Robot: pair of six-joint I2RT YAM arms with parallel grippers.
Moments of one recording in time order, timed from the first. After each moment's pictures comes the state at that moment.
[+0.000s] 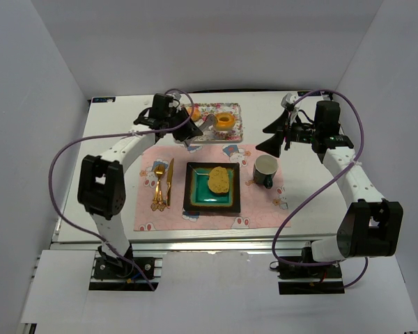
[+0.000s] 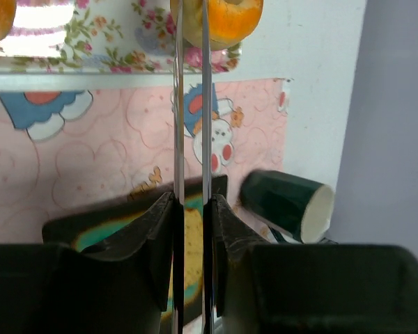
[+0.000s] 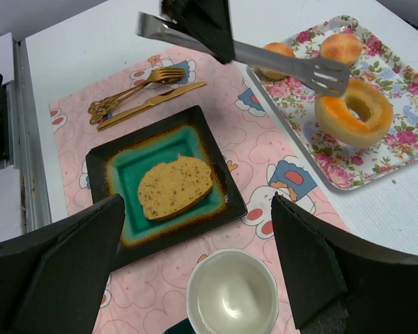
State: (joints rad) left arm -0.34 1.90 1.52 -0.34 0.39 -0.71; right arm 0.06 1.40 1.13 -0.22 -1.14 -0.31
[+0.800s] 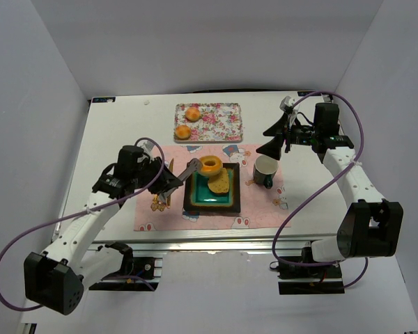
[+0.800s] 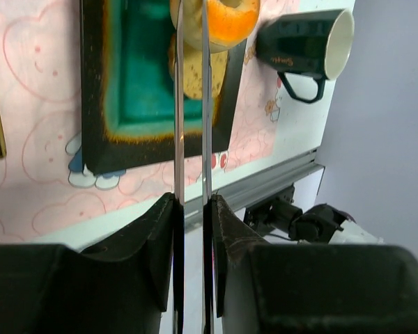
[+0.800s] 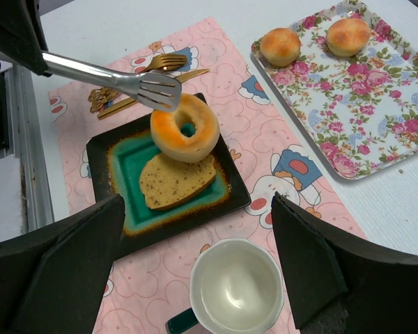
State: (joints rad) left arm -0.34 1.03 0.81 -0.50 0.41 -0.82; right arm 0.06 1.40 1.13 -0.30 -1.13 -0.38
